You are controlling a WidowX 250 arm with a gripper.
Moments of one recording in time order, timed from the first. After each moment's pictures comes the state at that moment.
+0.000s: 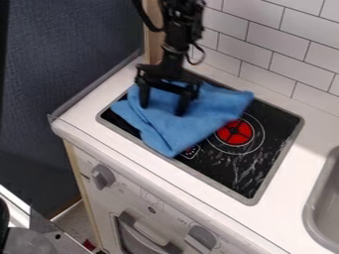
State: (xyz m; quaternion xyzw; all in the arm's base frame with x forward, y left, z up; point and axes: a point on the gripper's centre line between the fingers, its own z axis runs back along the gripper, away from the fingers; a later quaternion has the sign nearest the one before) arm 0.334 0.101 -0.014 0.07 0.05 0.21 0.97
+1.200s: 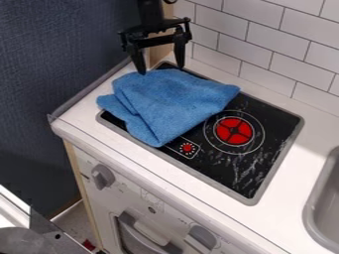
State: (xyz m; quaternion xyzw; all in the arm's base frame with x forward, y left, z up) arm 0.347 0.106 0.045 -0.14 0.06 0.33 0.93
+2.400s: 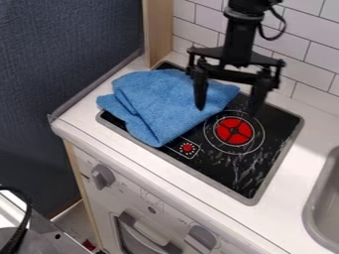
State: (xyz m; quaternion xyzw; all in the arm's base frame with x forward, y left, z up) arm 0.284 -0.059 0.086 -0.01 0.07 0.19 0.98
